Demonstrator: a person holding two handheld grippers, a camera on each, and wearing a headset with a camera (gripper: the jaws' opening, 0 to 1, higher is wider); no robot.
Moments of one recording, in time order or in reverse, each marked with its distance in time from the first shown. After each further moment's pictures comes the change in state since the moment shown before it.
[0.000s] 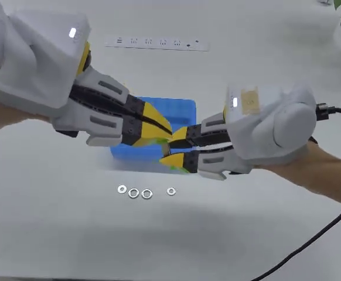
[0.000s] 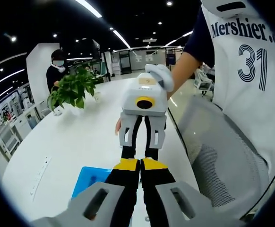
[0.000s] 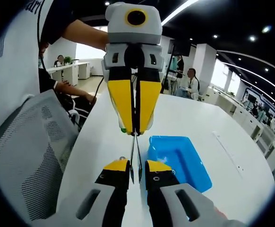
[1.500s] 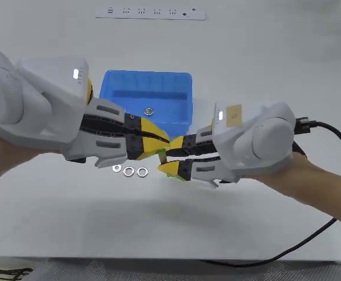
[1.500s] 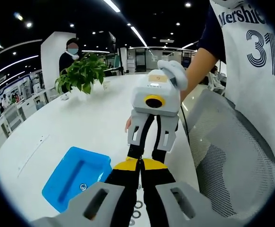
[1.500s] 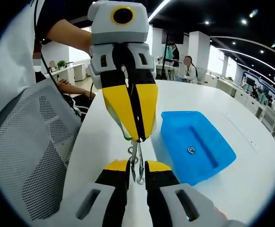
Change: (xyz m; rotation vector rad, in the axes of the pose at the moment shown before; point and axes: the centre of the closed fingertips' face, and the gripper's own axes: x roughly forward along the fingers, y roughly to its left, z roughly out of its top) left arm 0.028 -0.010 -0.040 -0.123 0.001 0.104; right arm 0.018 0.024 -0.041 0.123 0.041 0.006
